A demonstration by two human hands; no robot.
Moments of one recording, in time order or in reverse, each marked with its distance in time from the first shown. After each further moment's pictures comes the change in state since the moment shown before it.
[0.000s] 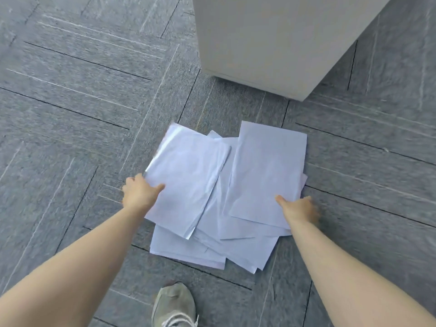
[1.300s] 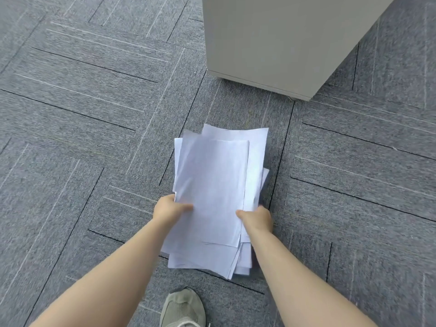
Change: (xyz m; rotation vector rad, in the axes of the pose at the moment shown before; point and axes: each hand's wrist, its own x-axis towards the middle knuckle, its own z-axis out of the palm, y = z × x) left_hand -0.026 -0.008 0.050 -0.396 -0.221 0.046; right_hand -0.087 -0.022 0.082 0.250 -0.302 -0.099
